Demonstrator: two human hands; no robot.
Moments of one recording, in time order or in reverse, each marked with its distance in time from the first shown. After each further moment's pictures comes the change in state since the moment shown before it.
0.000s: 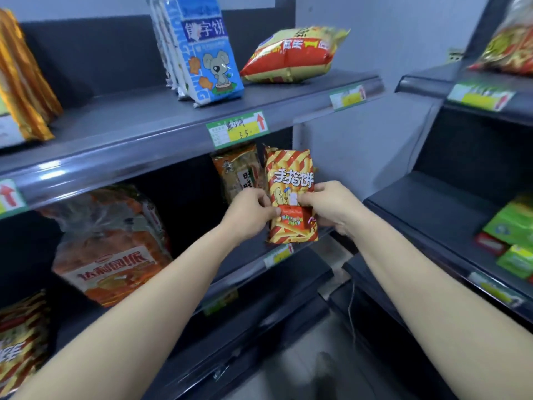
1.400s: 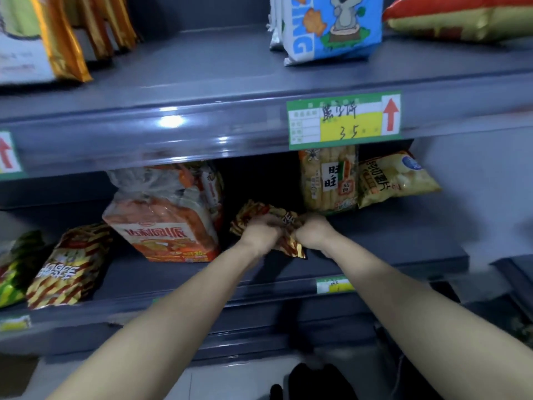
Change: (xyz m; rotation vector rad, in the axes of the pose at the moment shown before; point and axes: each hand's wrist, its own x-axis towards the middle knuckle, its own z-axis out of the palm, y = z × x) left_hand 0.084 -0.151 0.008 -0.385 0.255 -0.535; right_hand 0.164 0.049 0.161 -0.734 -0.550 -0.196
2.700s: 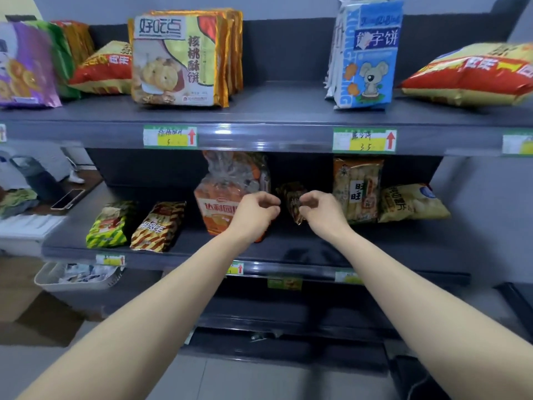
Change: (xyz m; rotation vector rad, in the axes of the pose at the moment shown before) left_hand -0.169 0.030 -0.078 0.027 0.362 0.328; right_hand -0.127 -0.072 -0.011 0.263 0.316 -0.359
